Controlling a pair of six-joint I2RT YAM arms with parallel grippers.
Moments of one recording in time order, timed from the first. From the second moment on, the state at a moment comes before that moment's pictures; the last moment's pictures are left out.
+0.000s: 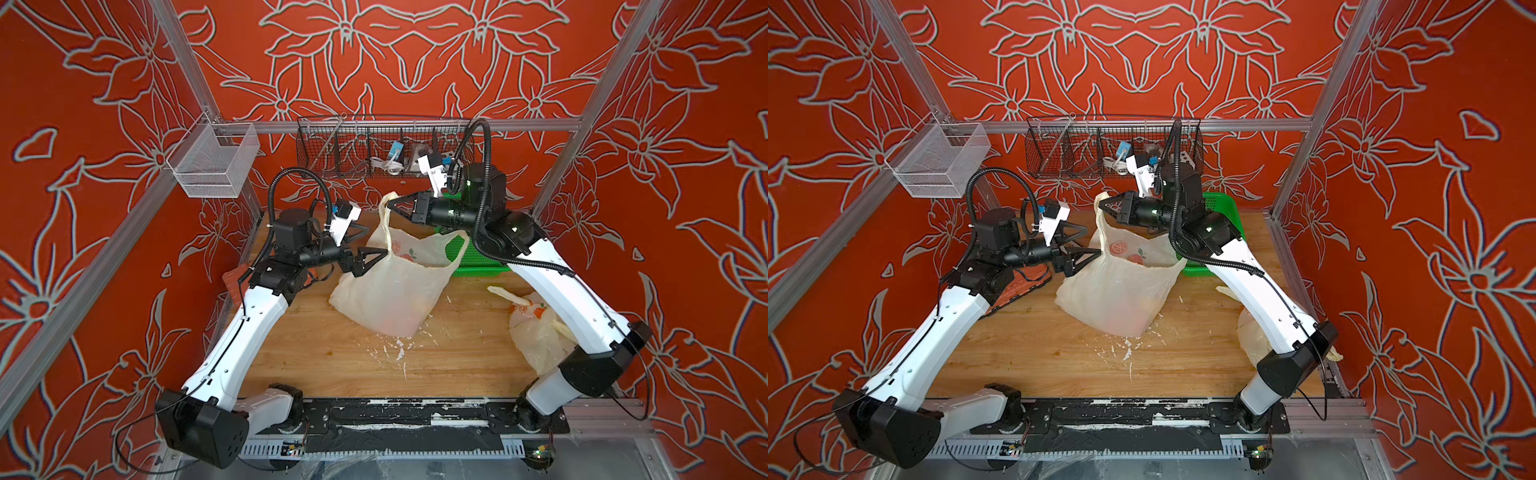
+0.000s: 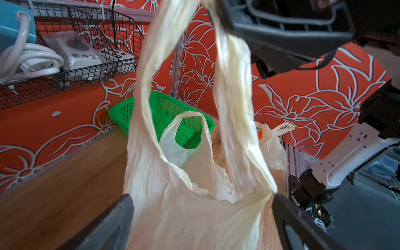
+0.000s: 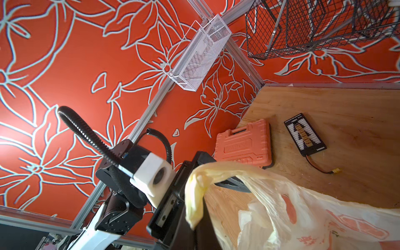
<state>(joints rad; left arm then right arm) -0.25 1.19 1.20 -0.24 0.82 0.02 0.68 1.59 1.88 -0.45 -0.54 0.73</state>
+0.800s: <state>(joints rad) -0.28 1.21 1.16 -0.12 0.78 0.07 0.68 1.57 1.81 -0.41 -0.59 0.76</state>
